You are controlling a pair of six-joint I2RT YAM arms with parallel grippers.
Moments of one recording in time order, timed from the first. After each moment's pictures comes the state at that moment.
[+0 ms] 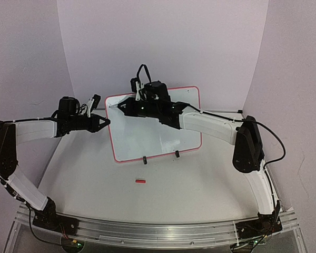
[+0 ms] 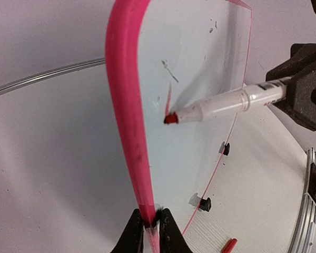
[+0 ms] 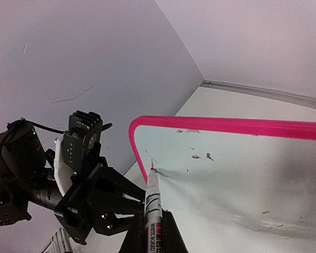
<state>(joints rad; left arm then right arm) -0.23 1.52 0.94 0.10 0.65 -0.05 0.89 2.32 2.14 -0.03 -0.15 0.55</state>
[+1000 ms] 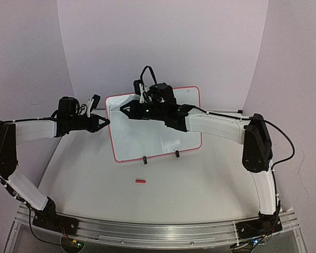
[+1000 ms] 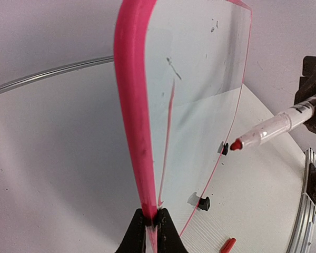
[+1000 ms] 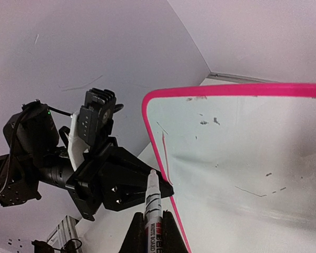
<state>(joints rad) -0.22 1.52 0.94 0.10 0.66 -0.05 0.89 2.20 1.95 0.04 -0.21 0.55</state>
